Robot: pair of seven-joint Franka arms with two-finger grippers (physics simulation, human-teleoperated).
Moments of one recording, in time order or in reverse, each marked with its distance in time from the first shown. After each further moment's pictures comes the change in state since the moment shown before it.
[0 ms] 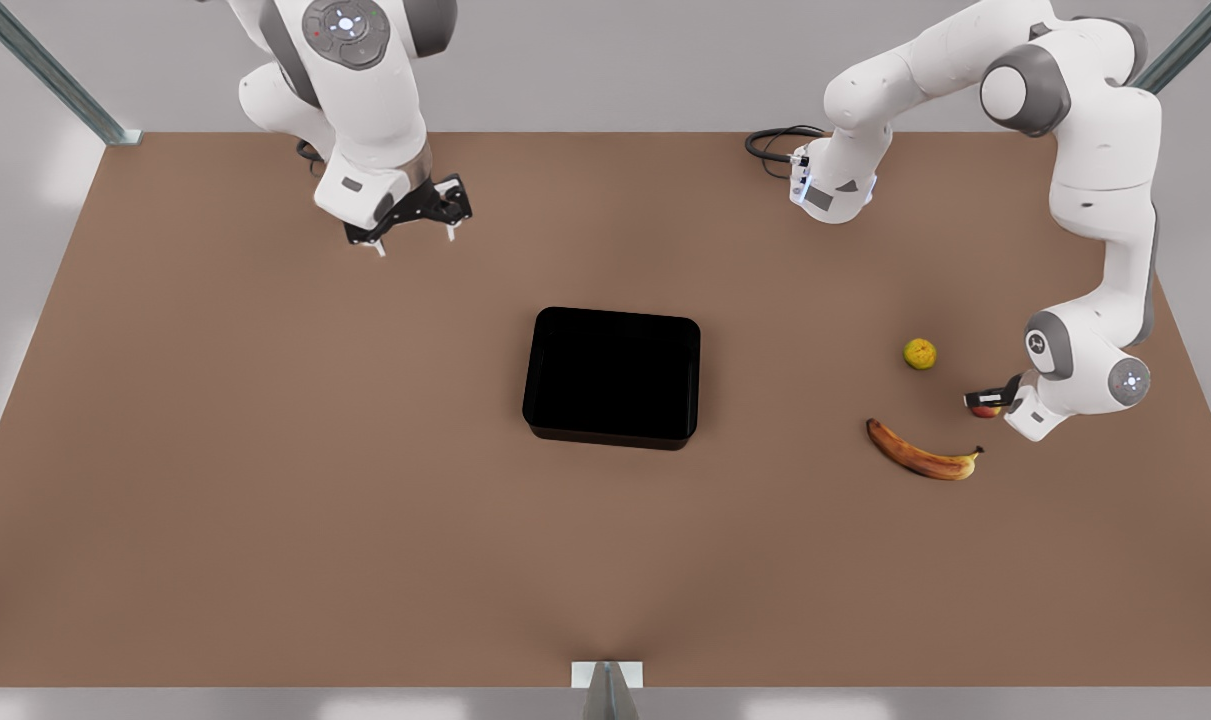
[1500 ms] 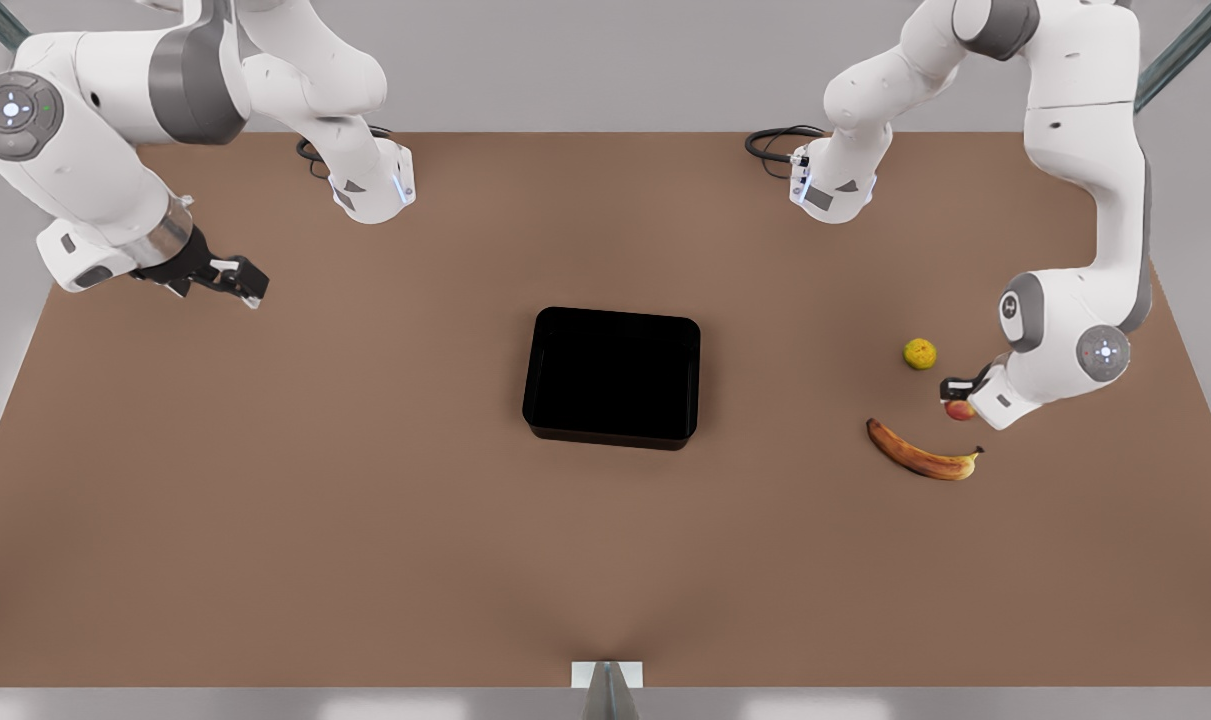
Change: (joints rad) left arm -0.005 -0.281 -0.265 -0.071 0.022 -0.120 -0.065; right arm -0.476 -0.001 0.007 0.000 -0.008 0.002 0.000
